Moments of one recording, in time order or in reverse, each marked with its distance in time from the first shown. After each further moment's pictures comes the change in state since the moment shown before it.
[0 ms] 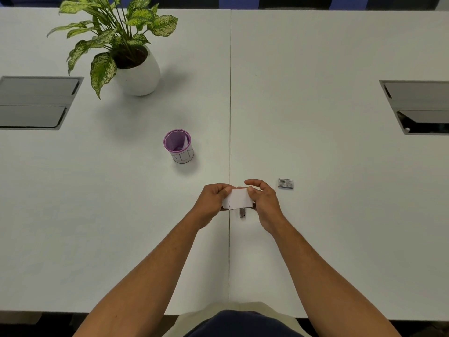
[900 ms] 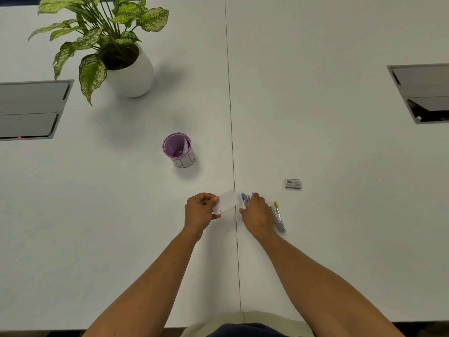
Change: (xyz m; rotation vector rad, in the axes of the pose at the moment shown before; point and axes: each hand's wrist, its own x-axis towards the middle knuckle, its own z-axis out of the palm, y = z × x) left_hand 0.020 -0.037 -0.036 -0.039 0.351 -0.091; right_hand 0.041 0.063 0.029 -1.213 0.144 -0.041
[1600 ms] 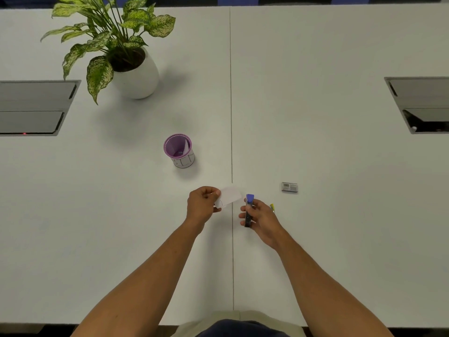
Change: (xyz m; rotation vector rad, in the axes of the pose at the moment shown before) left_hand 0.001 0.015 0.014 0.005 0.002 0.041; right_hand -0.016 0.028 -0.030 1.356 -0.400 0.167
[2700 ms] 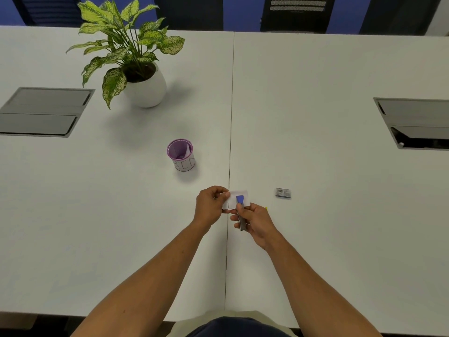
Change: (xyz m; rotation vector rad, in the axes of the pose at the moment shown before) left_hand -0.035 0.012 0.022 0.069 -0.033 0.217; right_hand -0.040 -0.017 0.013 -0.112 -0.030 -0.070
